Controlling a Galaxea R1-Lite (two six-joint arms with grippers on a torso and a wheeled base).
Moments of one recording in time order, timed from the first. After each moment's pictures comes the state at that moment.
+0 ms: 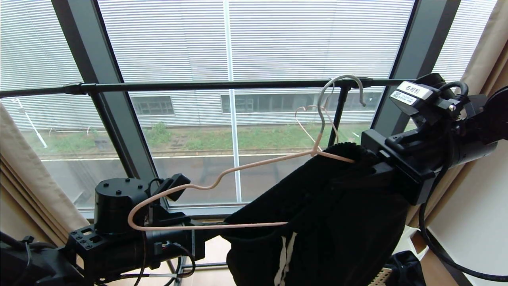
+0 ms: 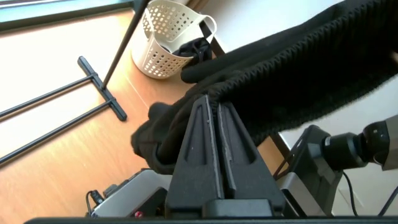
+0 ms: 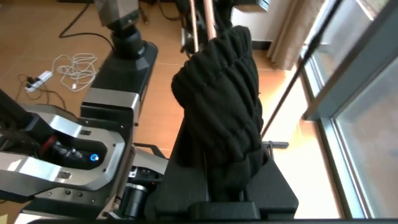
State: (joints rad) left arm -0.49 1.75 -0.40 -0.92 -0.47 -0.41; right arm 0.30 1.75 -1.40 0.62 1.24 -0.87
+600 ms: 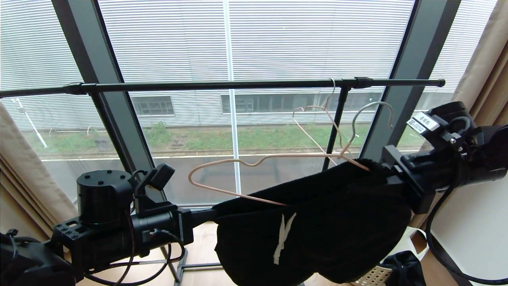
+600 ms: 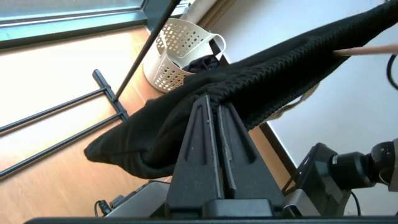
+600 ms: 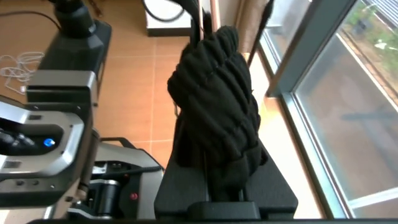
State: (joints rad) left arm -0.40 1.73 -0.41 -0.93 -0.47 -0.40; right arm 0.12 1.73 -1.13 0.35 1.22 -0.90
